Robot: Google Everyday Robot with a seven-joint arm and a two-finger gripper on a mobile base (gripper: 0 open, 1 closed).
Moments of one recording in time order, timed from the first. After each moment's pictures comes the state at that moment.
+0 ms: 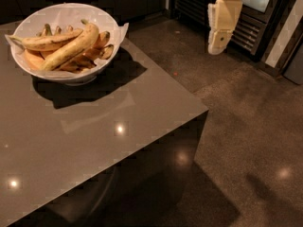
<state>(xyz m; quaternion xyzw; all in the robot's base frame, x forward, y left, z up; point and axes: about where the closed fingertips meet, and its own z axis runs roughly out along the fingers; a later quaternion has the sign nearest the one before) 0.569 -0.123 1.037 -0.73 0.65 -0.08 0.21</state>
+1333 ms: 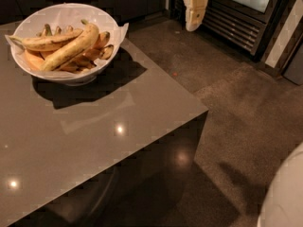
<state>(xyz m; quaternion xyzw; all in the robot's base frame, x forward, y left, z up) 0.621 -0.059 1.062 -0.82 0.51 -0.11 0.23</state>
